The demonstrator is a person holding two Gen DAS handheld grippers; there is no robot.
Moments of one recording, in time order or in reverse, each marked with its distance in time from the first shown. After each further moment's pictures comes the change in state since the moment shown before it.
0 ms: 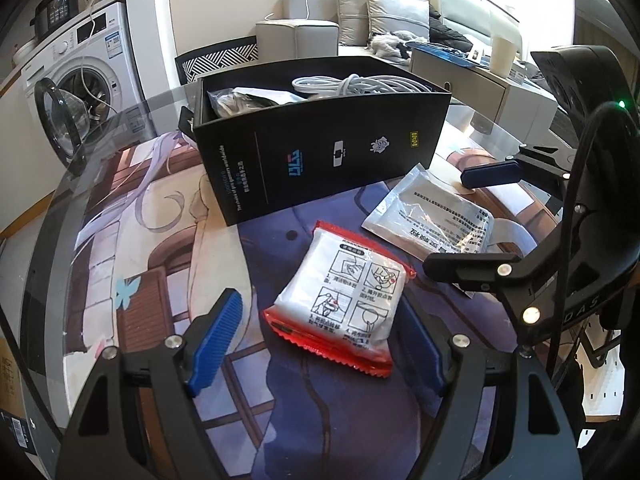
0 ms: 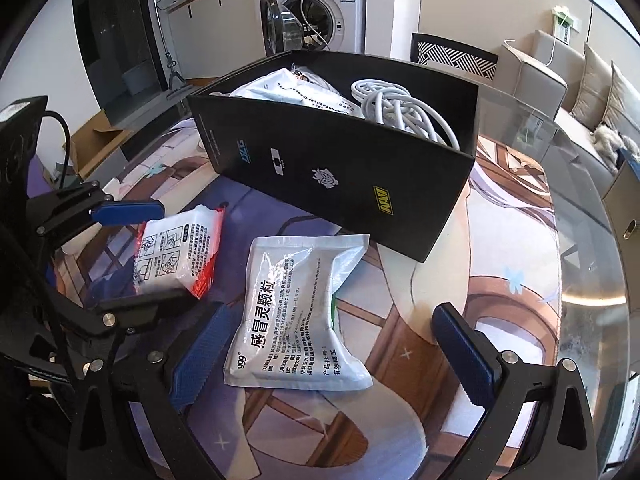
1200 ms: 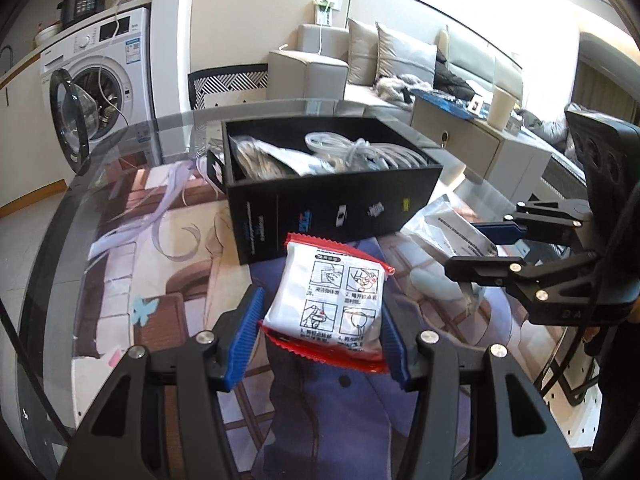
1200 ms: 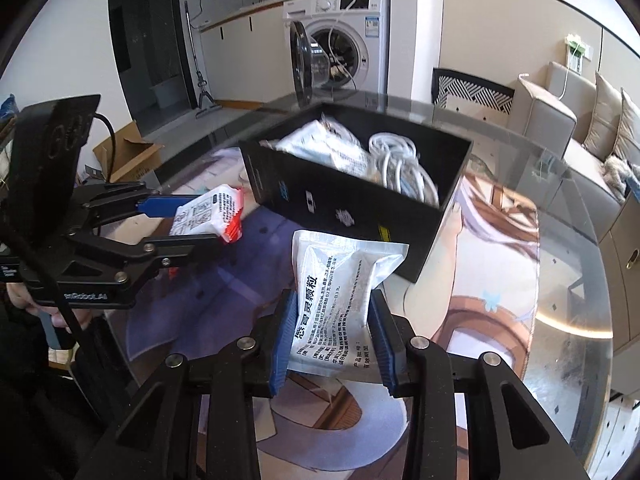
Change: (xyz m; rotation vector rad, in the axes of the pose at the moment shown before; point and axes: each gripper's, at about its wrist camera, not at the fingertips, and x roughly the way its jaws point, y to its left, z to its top) left arm -0.033 0.012 0.013 -0.103 -0.138 -0.048; right arm -0.060 -0.002 -0.005 -0.056 -0.128 0.078
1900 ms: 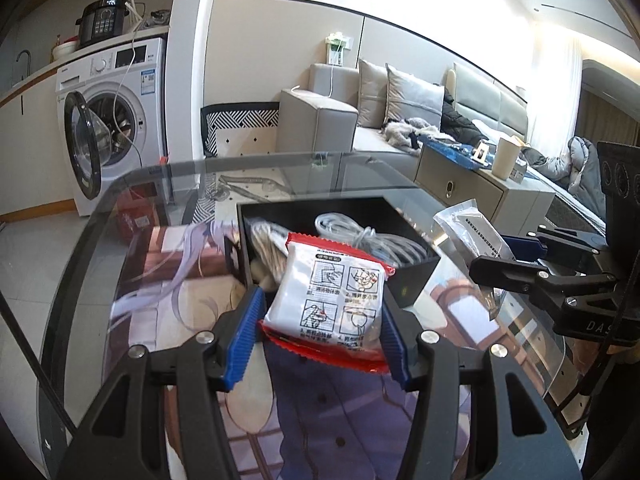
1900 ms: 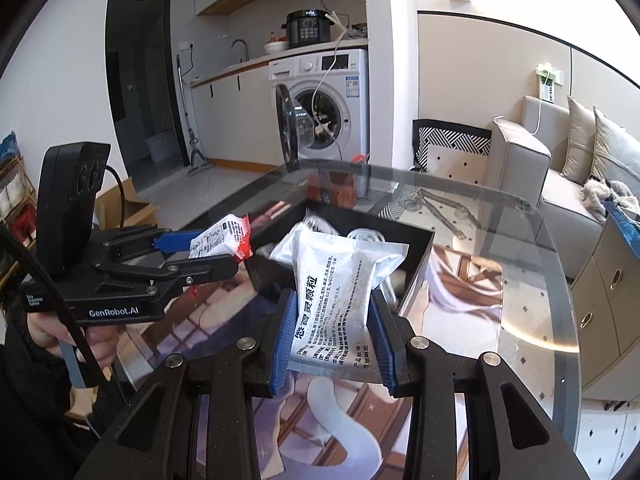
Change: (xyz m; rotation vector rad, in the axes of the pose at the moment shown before) left arm -0.021 0.005 0.049 -0.032 -0.139 0.022; right arm -0.056 -0.008 0.038 0.058 -0.205 -0.033
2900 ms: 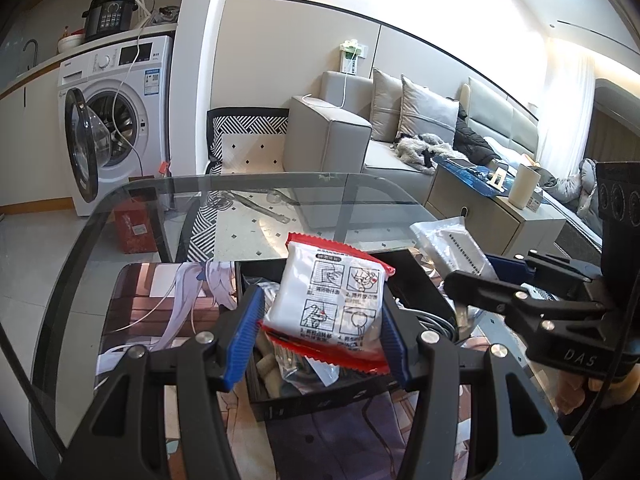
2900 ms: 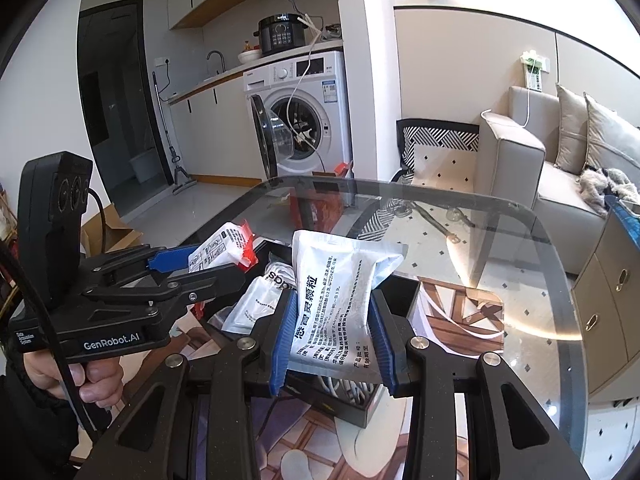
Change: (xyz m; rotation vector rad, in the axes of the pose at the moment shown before) left arm 0.050 0.013 0.045 -0.055 -0.012 0.012; right arm 0.058 -0.032 0.050 0.075 0.000 -0.019
